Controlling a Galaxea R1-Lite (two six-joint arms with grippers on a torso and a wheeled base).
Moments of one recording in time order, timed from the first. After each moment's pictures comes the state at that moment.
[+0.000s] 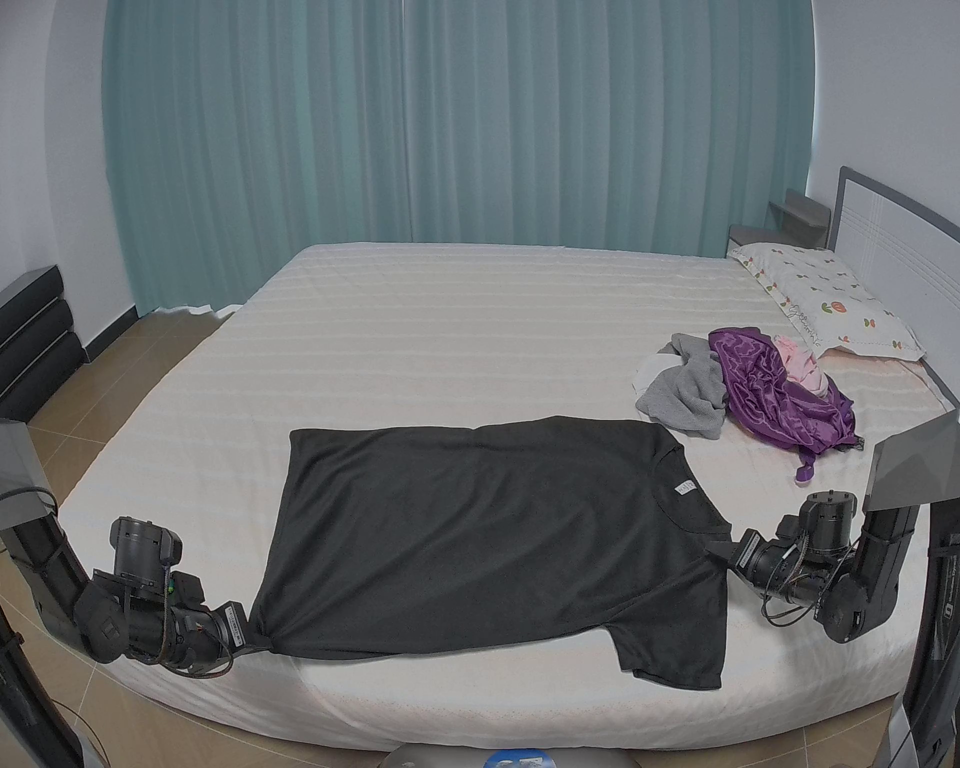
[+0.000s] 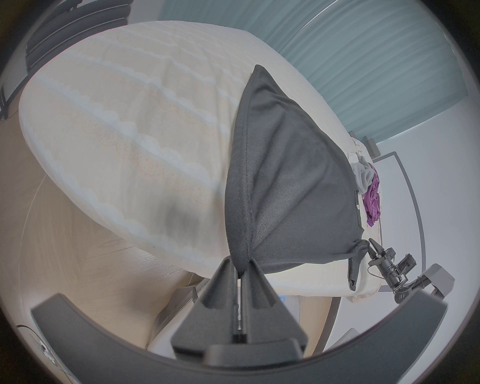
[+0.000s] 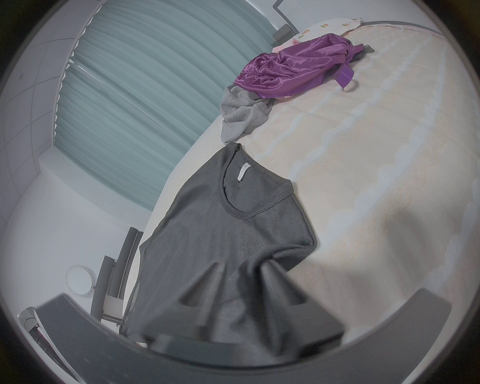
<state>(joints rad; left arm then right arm) 0.00 1.93 -0.27 -0.65 -0.36 -0.51 0.05 2.34 -0.39 -1.40 0.27 0.72</state>
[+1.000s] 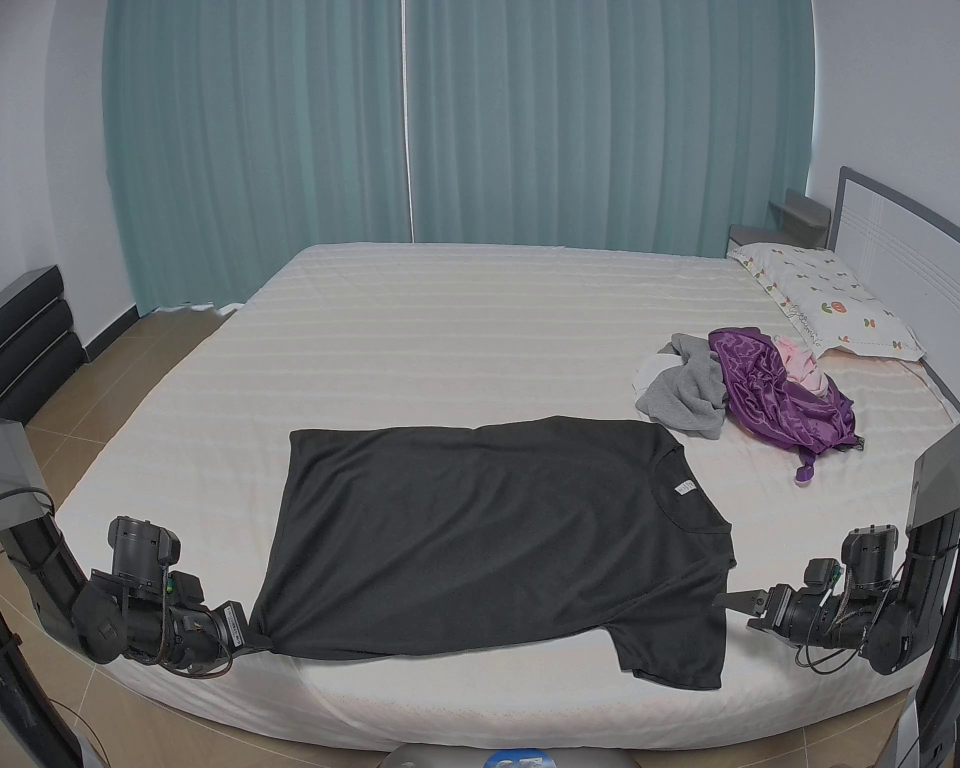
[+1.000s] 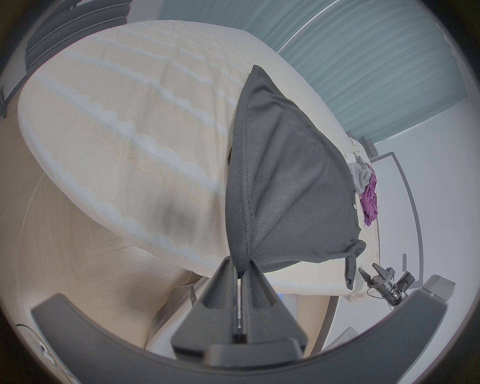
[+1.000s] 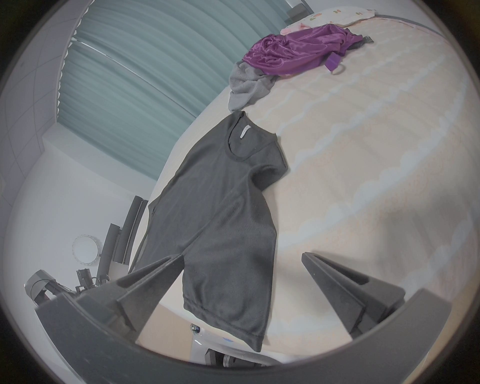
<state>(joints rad) 0.00 1.92 -0.27 -0.65 -0.38 -0.52 -0.02 2.20 -0.06 -1.41 0.47 0.54</state>
